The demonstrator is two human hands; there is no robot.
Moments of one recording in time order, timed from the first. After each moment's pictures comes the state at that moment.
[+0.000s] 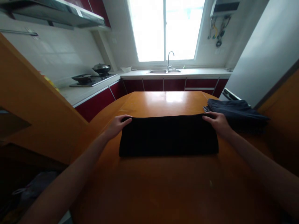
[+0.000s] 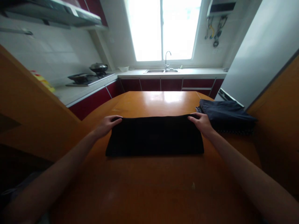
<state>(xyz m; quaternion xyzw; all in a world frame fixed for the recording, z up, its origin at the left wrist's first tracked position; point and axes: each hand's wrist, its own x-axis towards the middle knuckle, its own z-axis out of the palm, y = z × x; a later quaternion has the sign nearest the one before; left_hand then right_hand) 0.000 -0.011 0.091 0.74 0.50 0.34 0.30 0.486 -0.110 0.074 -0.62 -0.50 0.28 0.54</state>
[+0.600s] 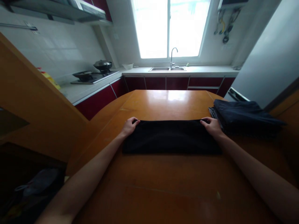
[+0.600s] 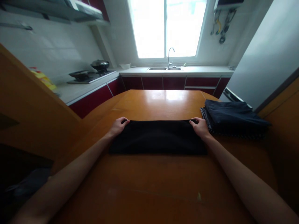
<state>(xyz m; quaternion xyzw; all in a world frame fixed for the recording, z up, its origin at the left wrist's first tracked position) 0.020 0.051 0.015 0.73 0.57 0.33 0.19 0.496 -0.046 -0.001 -0.68 -0.52 0.17 0.49</state>
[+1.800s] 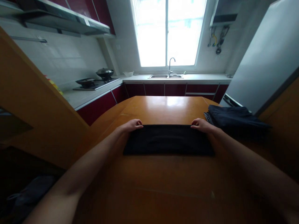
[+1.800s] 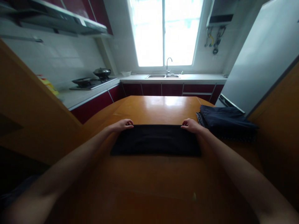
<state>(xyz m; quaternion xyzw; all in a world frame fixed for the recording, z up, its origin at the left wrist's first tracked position) 0.022 0.091 0.045 0.83 0.51 0.10 0.20 0.513 -0.004 0.021 -0.63 -0.74 0.18 0.18</state>
